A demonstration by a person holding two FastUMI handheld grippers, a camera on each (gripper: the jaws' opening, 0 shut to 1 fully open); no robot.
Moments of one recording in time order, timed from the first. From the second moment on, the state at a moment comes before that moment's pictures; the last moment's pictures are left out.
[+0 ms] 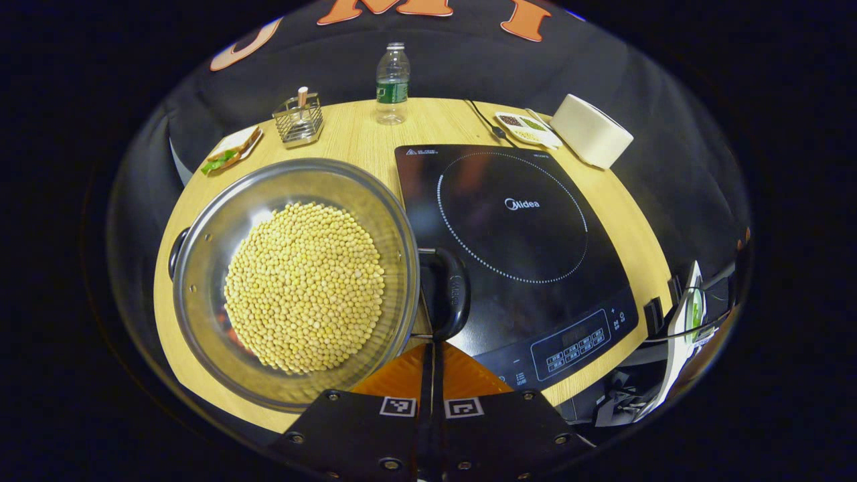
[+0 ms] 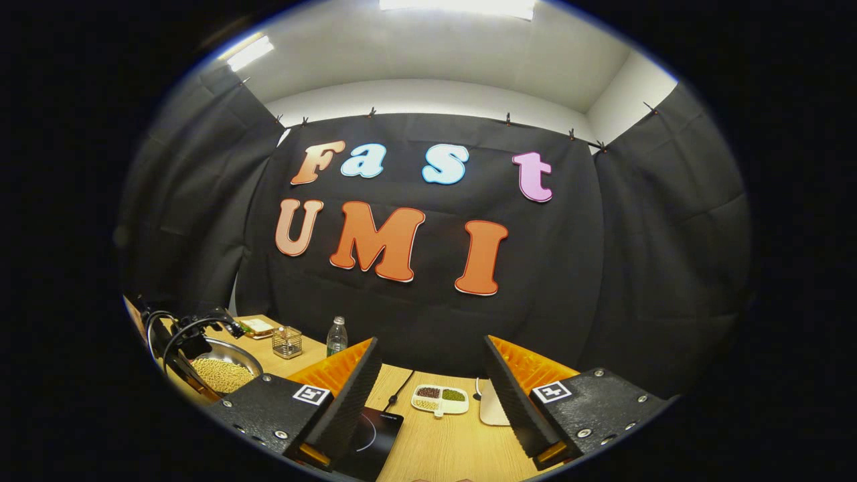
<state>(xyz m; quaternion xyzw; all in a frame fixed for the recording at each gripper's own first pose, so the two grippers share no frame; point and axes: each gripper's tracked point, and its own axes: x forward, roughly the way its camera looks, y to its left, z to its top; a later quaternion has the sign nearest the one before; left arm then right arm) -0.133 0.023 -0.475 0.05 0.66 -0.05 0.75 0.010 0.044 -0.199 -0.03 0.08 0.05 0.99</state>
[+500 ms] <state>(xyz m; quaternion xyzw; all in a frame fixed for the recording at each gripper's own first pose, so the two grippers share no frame) -0.110 0.016 -0.488 0.05 0.66 -0.07 0.75 0.010 0.052 -0.221 -0.04 0.12 0.05 0.99</state>
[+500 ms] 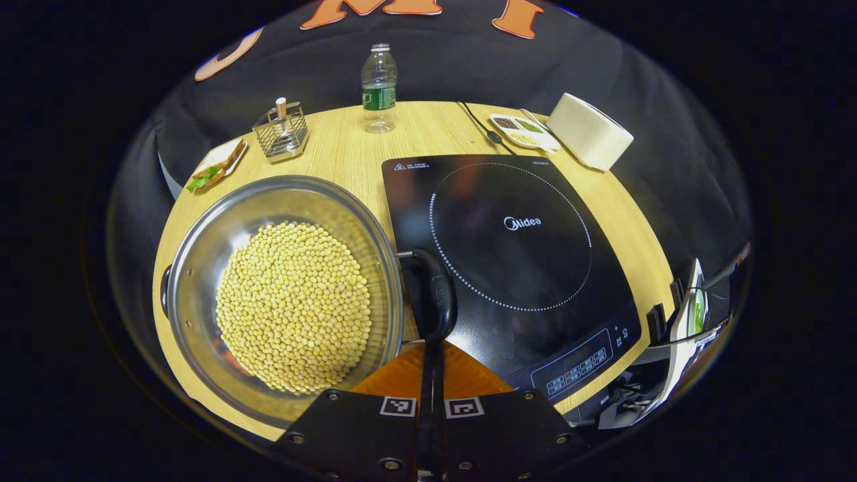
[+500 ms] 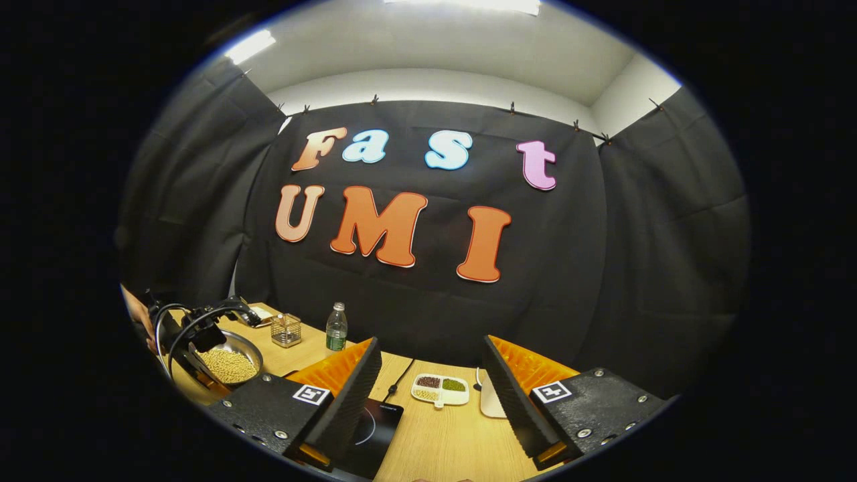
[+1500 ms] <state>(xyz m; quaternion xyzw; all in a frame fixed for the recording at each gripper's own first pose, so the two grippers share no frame) -0.075 0.088 -0.428 0.07 0.58 -0.02 0.81 0.012 0.105 -0.300 0.03 0.29 0.10 0.95</state>
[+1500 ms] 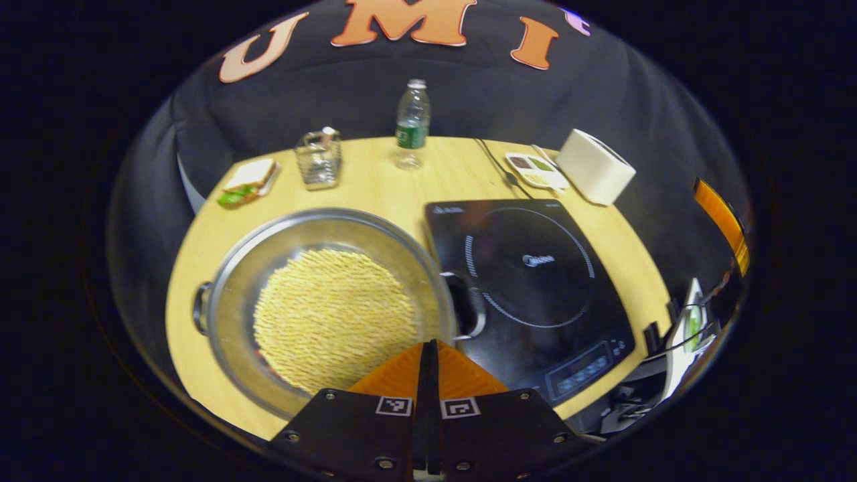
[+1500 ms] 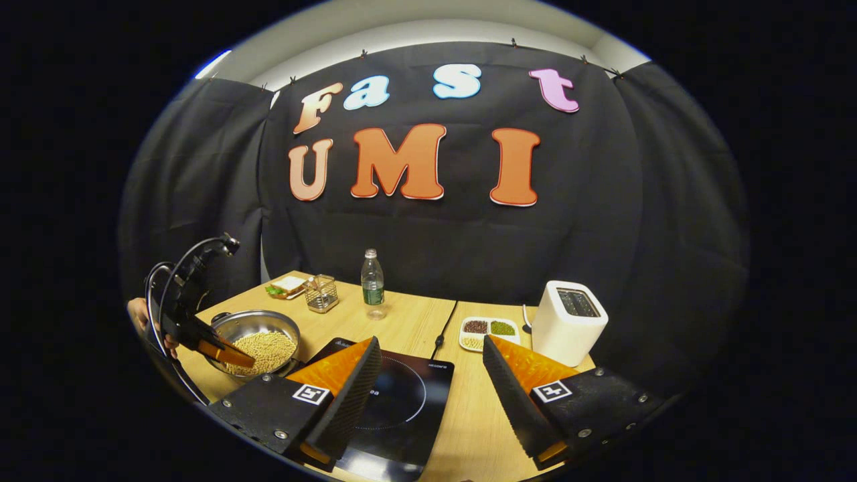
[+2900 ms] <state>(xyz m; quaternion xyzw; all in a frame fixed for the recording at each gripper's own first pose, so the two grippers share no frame) -0.024 0.299 -0.348 0.15 0.46 0.07 0.87 0.006 0.282 -0.367 0.03 0.47 0.18 0.86</state>
